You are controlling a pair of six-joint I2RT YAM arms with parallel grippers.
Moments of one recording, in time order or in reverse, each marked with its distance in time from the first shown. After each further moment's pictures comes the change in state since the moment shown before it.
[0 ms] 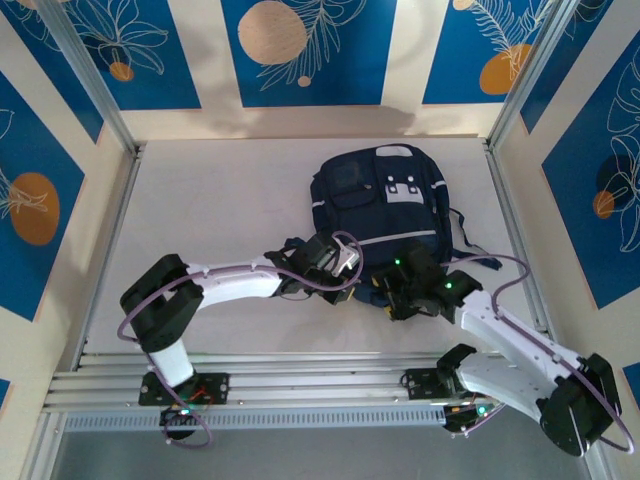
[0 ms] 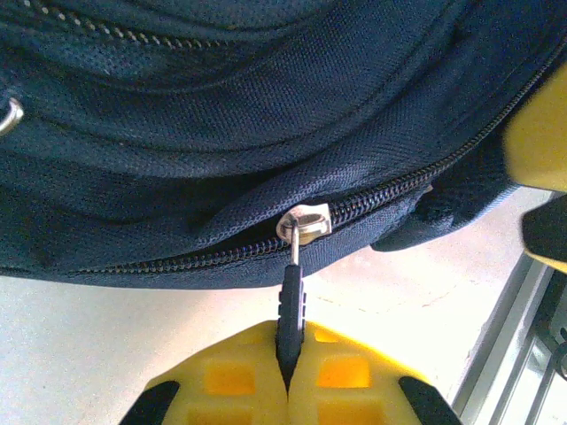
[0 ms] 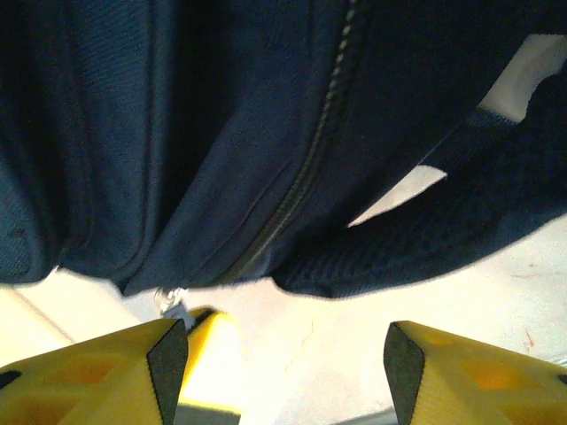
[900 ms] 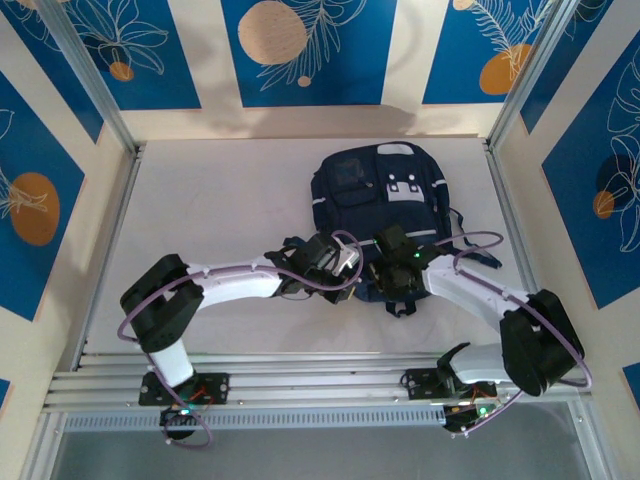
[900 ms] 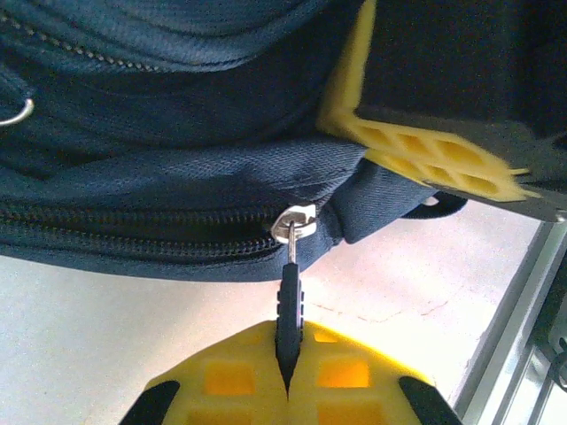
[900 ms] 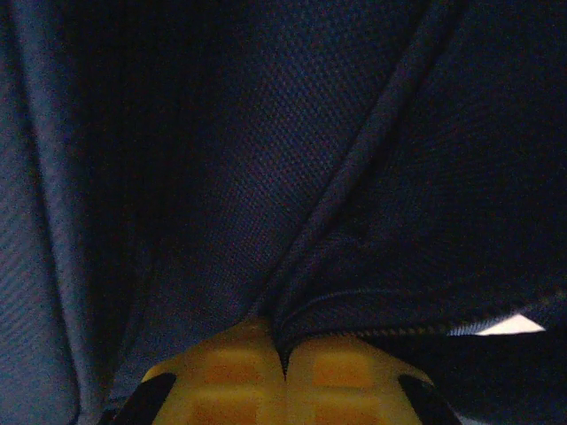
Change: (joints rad) left arm -0.004 0.000 0.000 0.013 -0.011 -0.014; right arm -0.037 0.338 0.129 0.074 0.113 -0.093
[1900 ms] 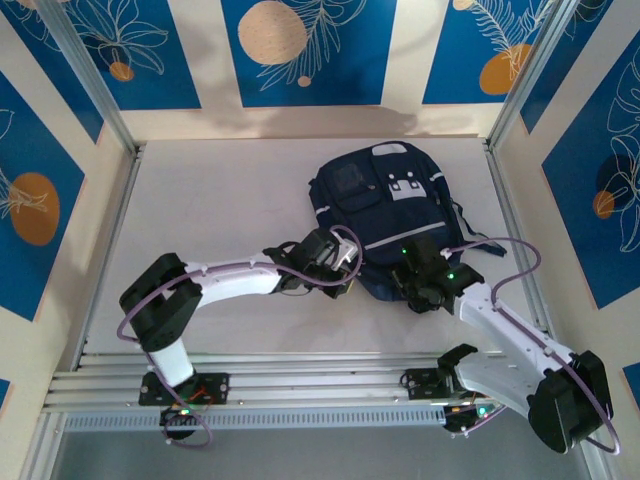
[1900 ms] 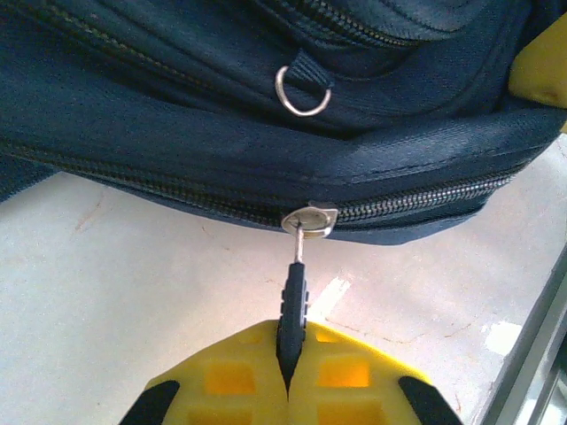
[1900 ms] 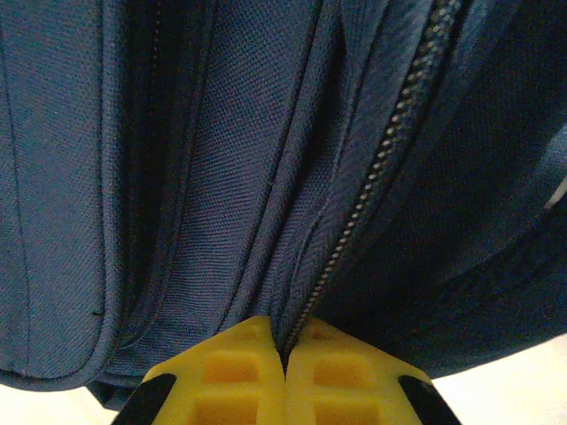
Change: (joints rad) left arm 0.024 0.000 0.022 -0.014 -0.042 0.022; right arm -0.089 -0.316 -0.113 -0.085 0.062 -0.172
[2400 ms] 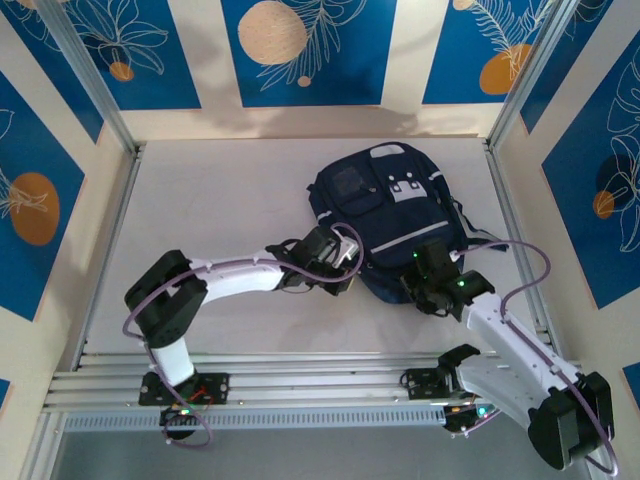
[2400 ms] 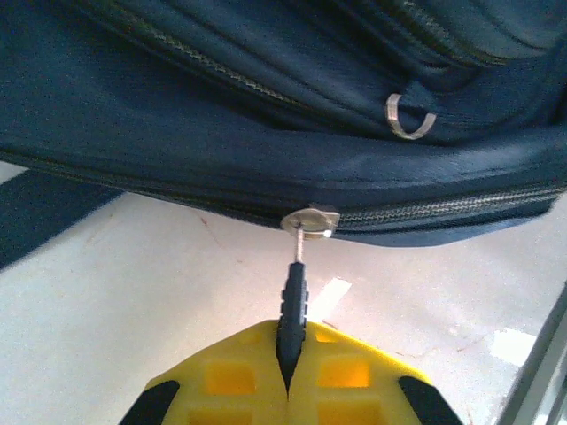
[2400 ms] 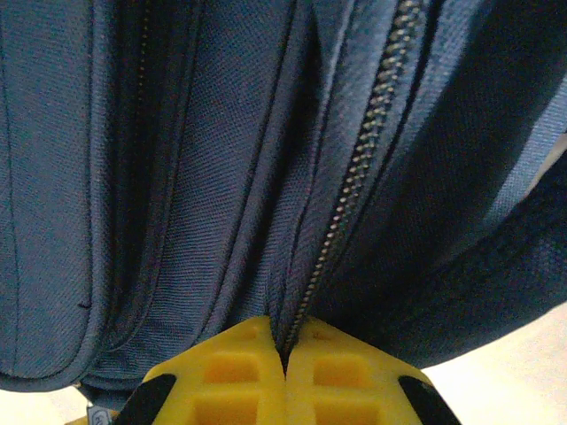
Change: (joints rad) left arm 0.016 0.037 0.032 -0.011 0.000 0.000; right arm -0.060 -0.098 -0.047 -0.042 -0.011 -0.109
